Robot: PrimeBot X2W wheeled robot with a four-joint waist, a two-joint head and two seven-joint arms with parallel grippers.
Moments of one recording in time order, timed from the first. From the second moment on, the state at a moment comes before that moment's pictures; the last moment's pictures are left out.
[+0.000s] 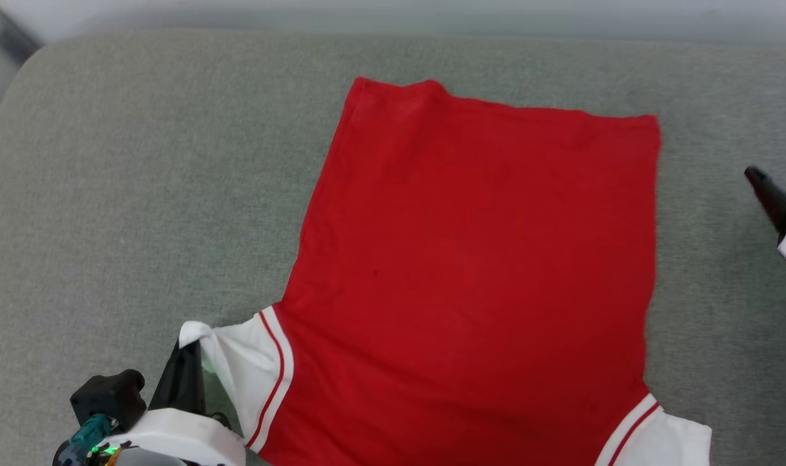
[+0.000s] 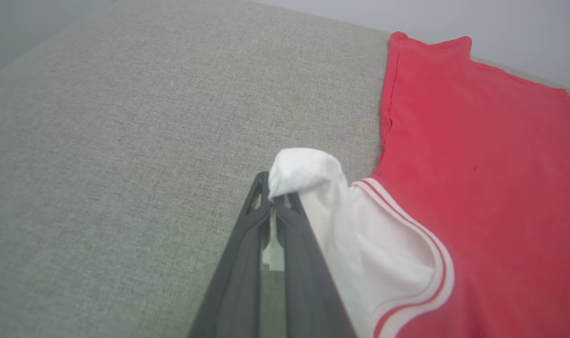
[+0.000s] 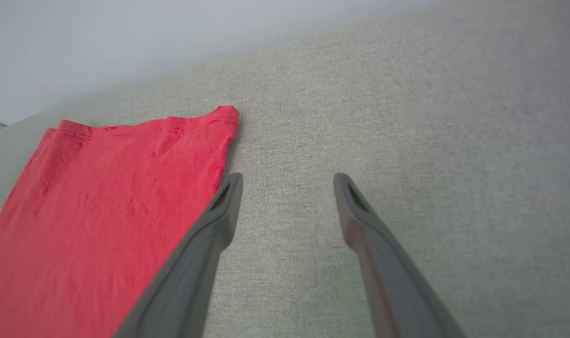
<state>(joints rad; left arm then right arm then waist) 0.06 0.38 -0.26 -0.05 -0.61 0.31 -0.12 -0.51 -0.30 -0.22 0.33 0.48 0.13 0.57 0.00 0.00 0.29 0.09</state>
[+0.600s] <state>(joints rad) -0.08 0.30 -0.36 -0.07 -0.55 0.27 -0.18 -0.97 -0.34 -0.26 0.61 0.30 0.13 1.06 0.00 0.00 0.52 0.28</state>
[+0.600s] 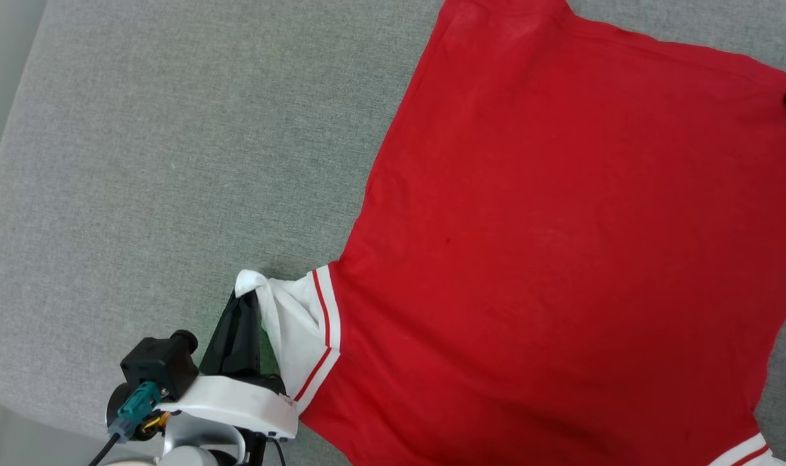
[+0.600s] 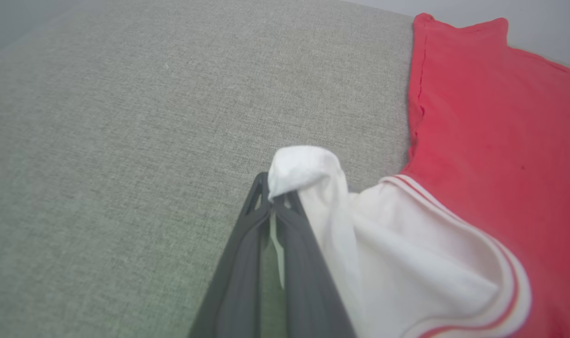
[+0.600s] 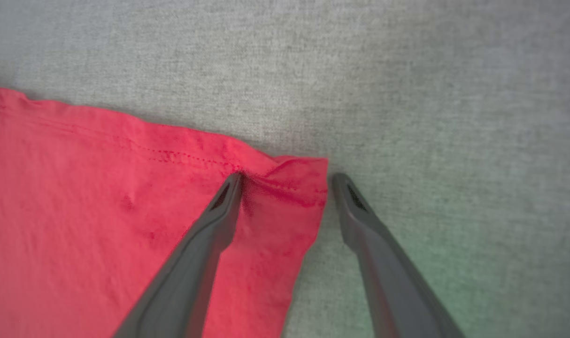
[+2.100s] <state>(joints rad) 0.10 0.44 -0.27 -0.05 -0.65 0.30 -0.09 0.11 -0.38 -0.16 0.09 0.56 0.13 0.93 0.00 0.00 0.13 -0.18</state>
